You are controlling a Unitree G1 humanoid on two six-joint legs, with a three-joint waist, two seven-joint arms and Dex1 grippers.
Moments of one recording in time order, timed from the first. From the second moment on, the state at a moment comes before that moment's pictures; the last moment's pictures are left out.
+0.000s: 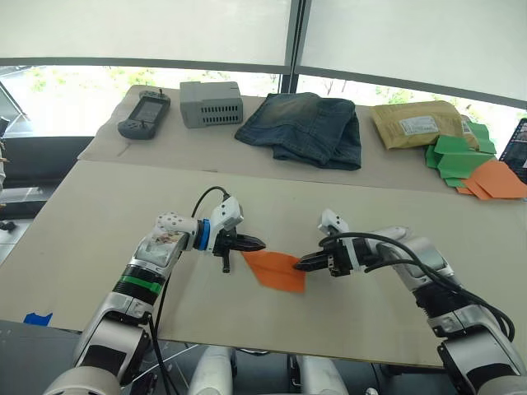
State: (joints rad) left arm -0.63 0.46 -0.25 0.35 -0.24 0.33 -1.27; right arm -0.58 -0.60 0.33 0.19 0.33 0.68 1.25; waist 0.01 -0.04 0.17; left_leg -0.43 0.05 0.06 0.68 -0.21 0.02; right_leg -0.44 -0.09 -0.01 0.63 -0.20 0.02
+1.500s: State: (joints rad) left arm -0.54 0.46 -0.29 0.32 -0.17 0.16 -1.30; right arm -0.56 -0.55 0.22 0.20 0.28 0.54 1.16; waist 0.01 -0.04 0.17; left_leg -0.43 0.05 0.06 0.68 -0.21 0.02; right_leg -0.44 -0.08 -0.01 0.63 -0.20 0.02
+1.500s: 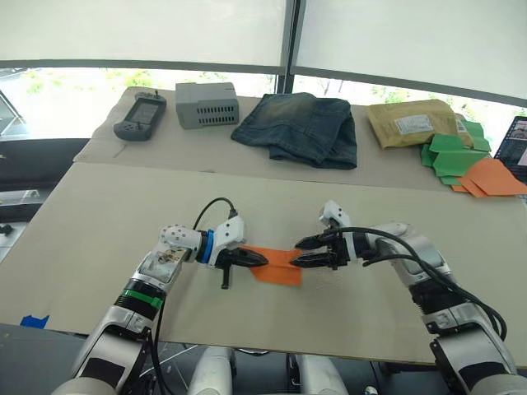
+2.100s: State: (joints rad) left arm -0.55 0.46 -0.28 0.35 -0.18 0.17 -1.31; right arm -0.21 -0.41 0.30 -0.20 0.16 0.41 0.83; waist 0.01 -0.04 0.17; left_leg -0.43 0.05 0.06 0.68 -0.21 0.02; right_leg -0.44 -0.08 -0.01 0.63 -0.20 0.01
